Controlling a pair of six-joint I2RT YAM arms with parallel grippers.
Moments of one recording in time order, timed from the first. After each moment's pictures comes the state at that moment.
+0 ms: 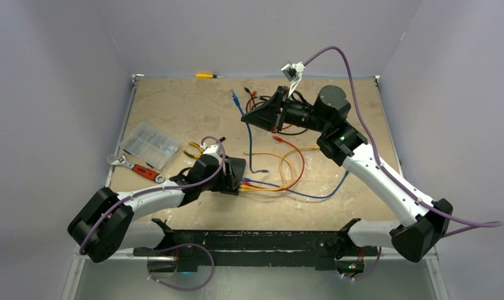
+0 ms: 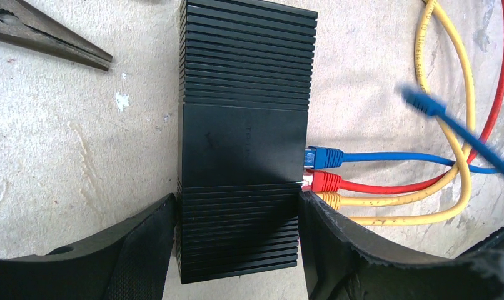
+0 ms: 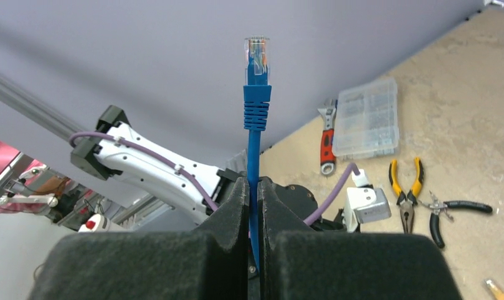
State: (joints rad) left arm -0.68 1.26 0.43 0.07 -0.03 -0.71; right arm 0.63 1.27 1.26 0.11 -0.65 0.66
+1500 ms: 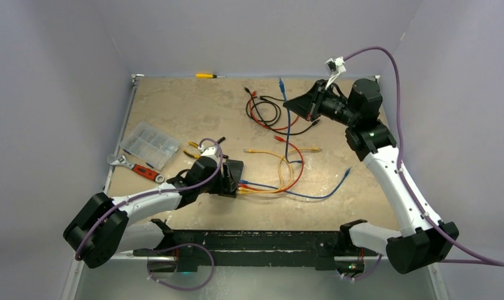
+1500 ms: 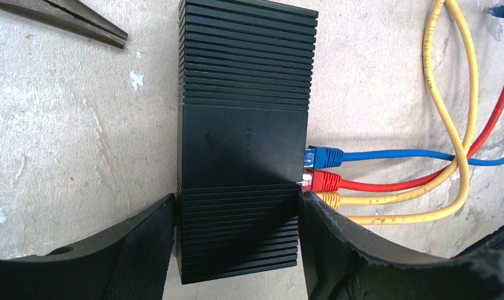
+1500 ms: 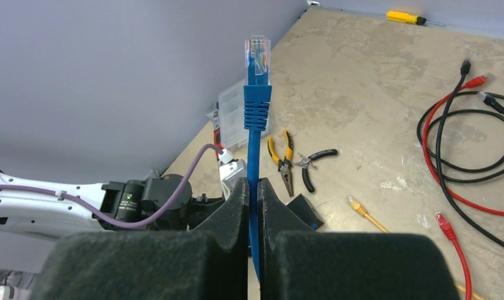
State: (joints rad) left arm -0.68 1.21 0.41 0.02 -0.03 -0.71; right arm 0.29 1.17 1.24 -0.14 -0.64 0.52
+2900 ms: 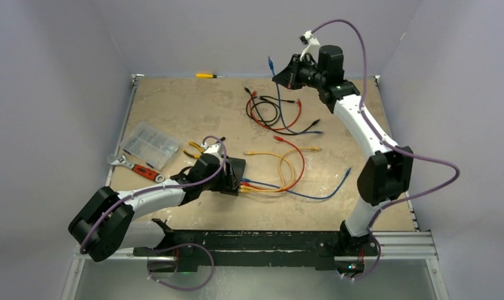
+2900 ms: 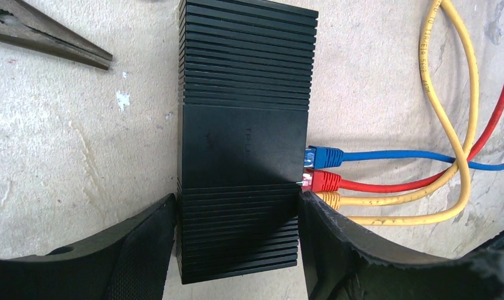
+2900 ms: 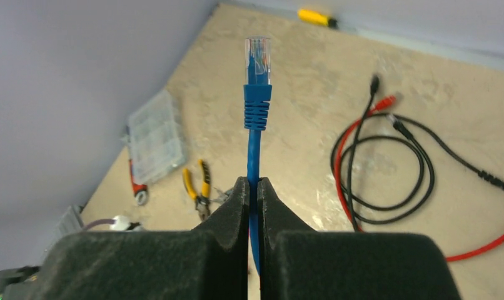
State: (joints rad) left arm -0.68 1.26 0.45 0.04 -0.04 -0.69; right arm 0.27 1.71 1.66 -0.19 -0.53 0.38
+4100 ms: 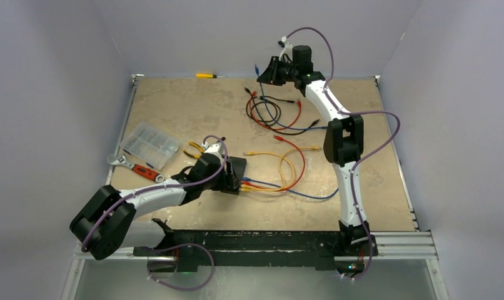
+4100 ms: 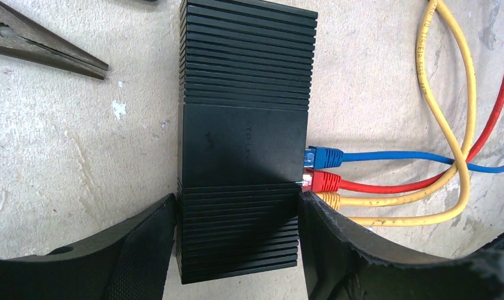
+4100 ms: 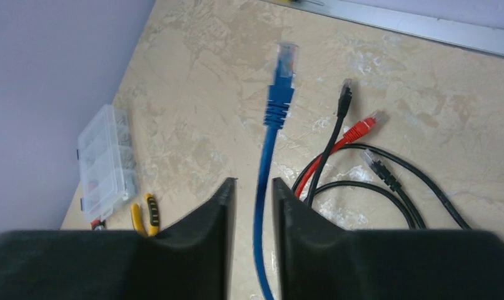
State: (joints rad) left arm -0.68 1.28 0.45 0.07 -0.04 -0.69; right arm 0.28 2.42 2.26 -0.26 -0.58 0.42
